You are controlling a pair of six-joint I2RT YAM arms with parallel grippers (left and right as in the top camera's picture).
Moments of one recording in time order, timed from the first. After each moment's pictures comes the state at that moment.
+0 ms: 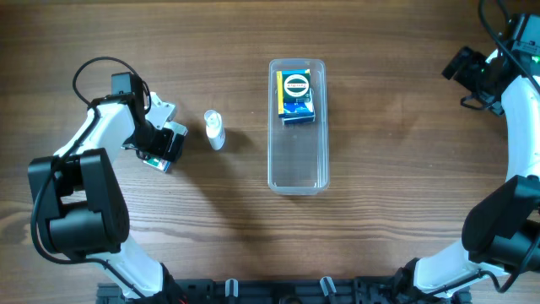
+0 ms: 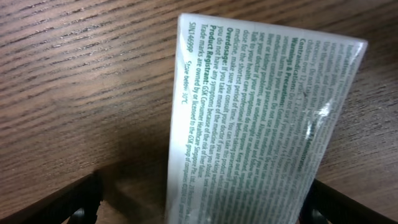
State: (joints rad) left arm 0.13 1.89 1.14 -0.74 0.04 0.43; right arm -0.32 1.79 1.55 -0.84 0.03 0.33
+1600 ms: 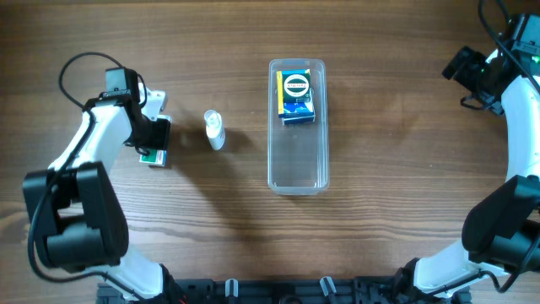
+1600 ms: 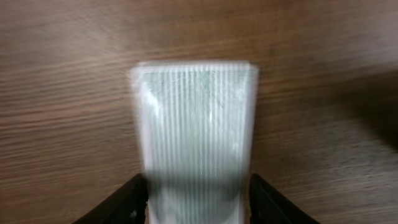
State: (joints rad) left arm 0.13 1.80 1.14 -0.70 0.03 0.28; right arm -0.32 1.79 1.55 -0.84 0.03 0.33
